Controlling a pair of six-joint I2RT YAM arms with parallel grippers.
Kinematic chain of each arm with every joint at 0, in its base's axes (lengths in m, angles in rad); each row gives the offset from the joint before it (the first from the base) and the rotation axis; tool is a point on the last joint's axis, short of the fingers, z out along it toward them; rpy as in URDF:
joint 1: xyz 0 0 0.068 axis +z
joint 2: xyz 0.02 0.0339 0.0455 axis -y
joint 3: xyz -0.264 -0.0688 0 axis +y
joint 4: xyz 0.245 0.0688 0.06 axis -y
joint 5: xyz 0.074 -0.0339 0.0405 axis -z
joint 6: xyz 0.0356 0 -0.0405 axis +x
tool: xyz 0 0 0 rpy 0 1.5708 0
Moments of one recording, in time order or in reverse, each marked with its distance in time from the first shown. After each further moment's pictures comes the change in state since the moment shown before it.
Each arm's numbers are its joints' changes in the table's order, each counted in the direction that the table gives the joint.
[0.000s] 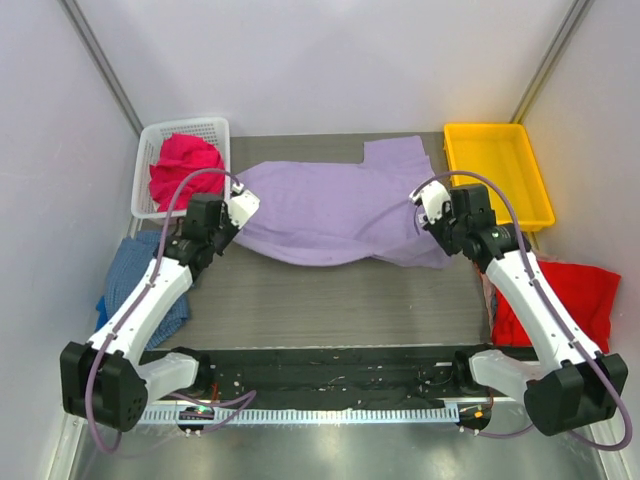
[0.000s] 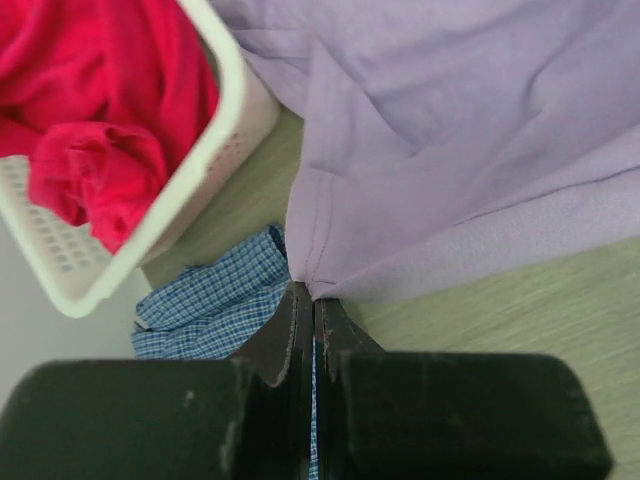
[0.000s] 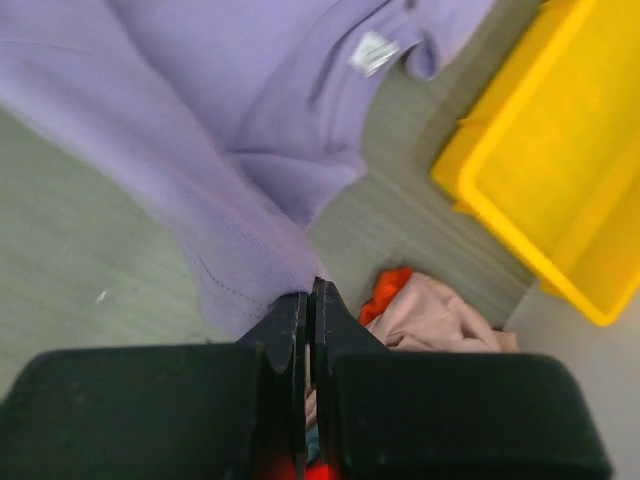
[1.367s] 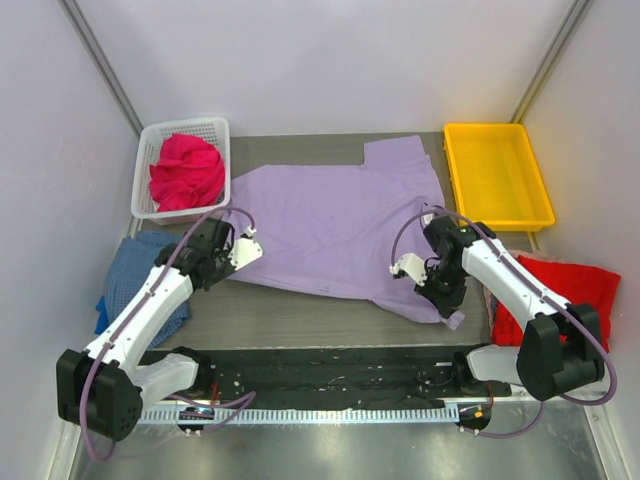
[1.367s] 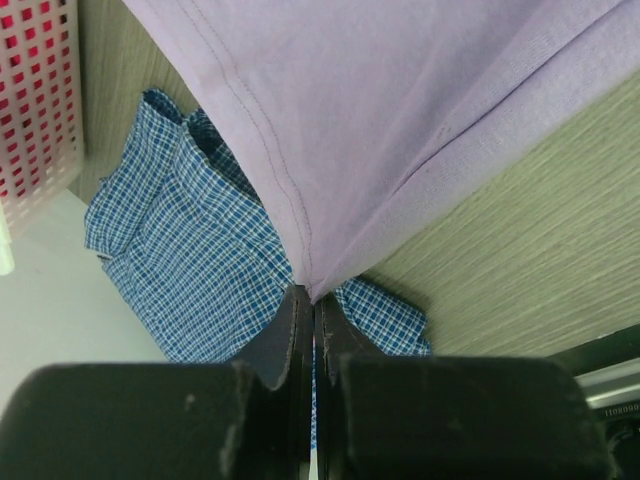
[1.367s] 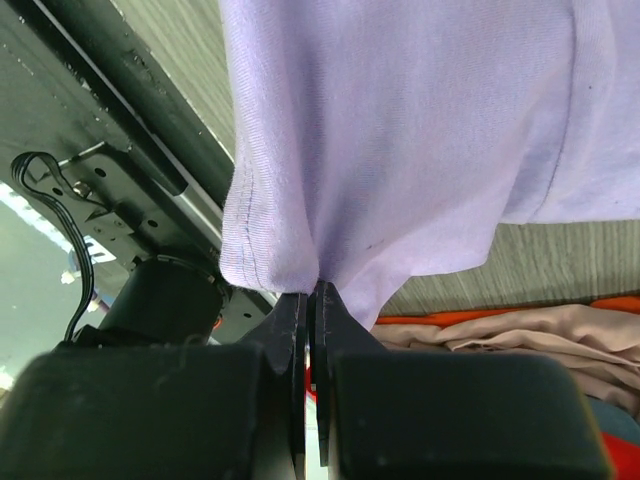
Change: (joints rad) left arm -0.049 0.040 0.050 -0.411 -0.051 0.219; right arm 0.063 -0.189 0.124 -0.532 -0.196 -0.310
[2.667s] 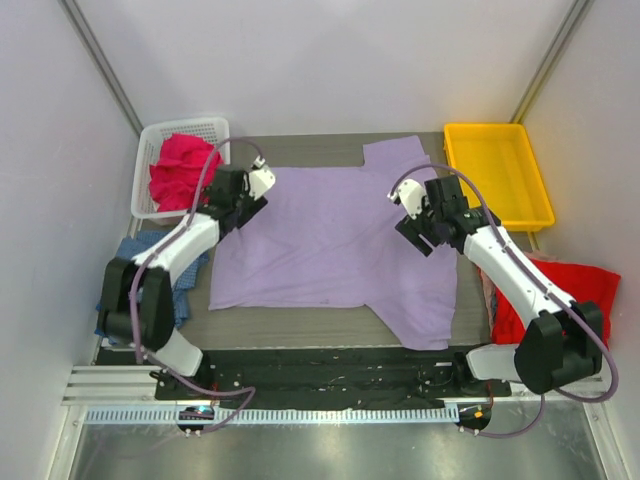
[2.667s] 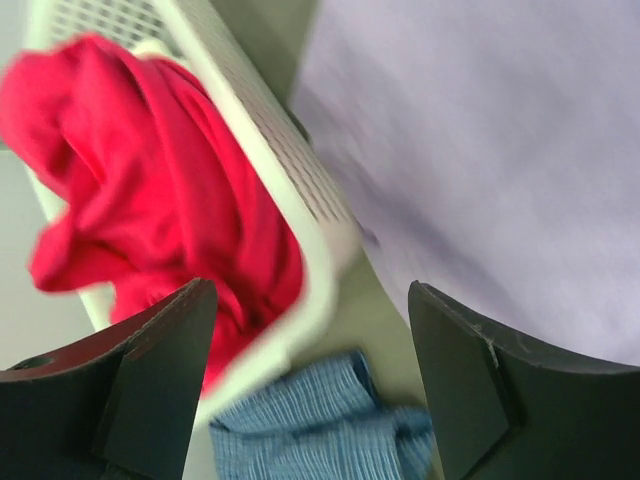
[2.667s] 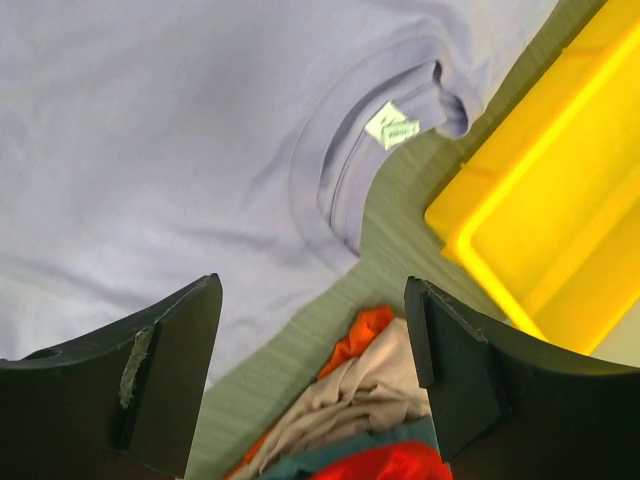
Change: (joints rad) left arm 0.043 -0.438 -0.208 0.662 -0.049 -0.071; right arm 0.006 -0.014 -0.159 0.566 0.238 0.201
